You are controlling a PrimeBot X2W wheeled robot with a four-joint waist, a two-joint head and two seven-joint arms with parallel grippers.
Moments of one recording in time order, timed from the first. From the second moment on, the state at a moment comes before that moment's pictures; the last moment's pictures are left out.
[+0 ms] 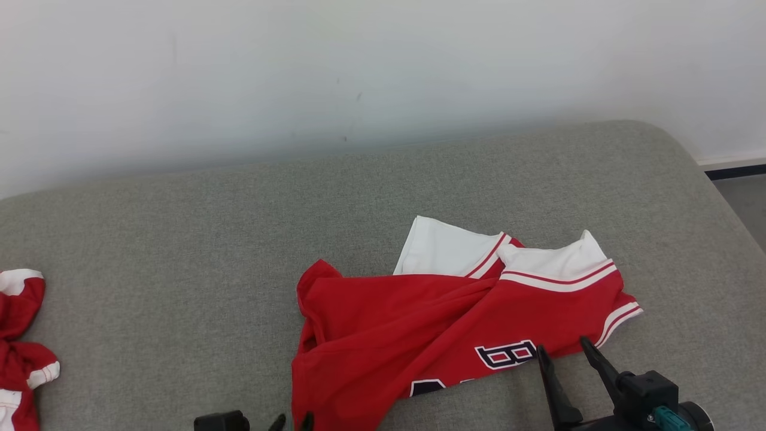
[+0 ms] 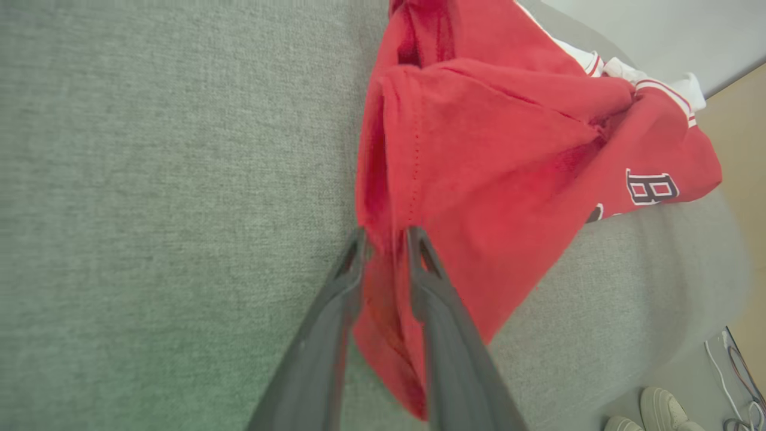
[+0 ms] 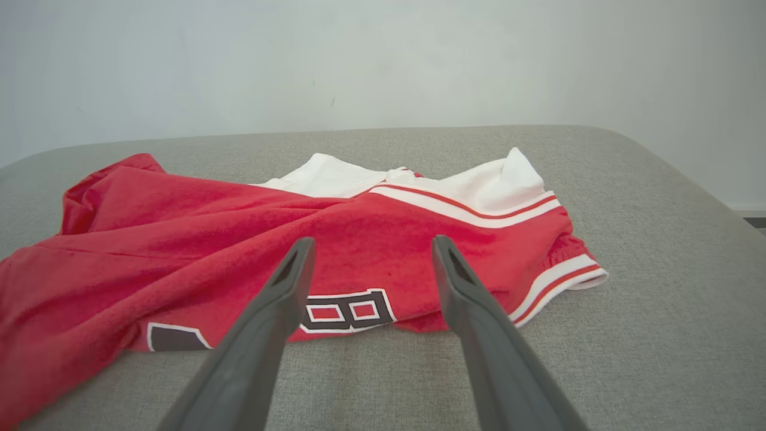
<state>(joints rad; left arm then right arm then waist) -0.04 0.16 -0.38 0.33 -0.65 -0.01 0.07 0.01 -0.11 0.12 0.20 0.14 0.13 -0.09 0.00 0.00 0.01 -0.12</state>
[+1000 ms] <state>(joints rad) -0.35 0.14 -0.40 0.41 -0.64 0.08 0.30 0.00 -0.09 0.13 0.21 0.14 0.13 -0.10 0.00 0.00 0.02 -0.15</state>
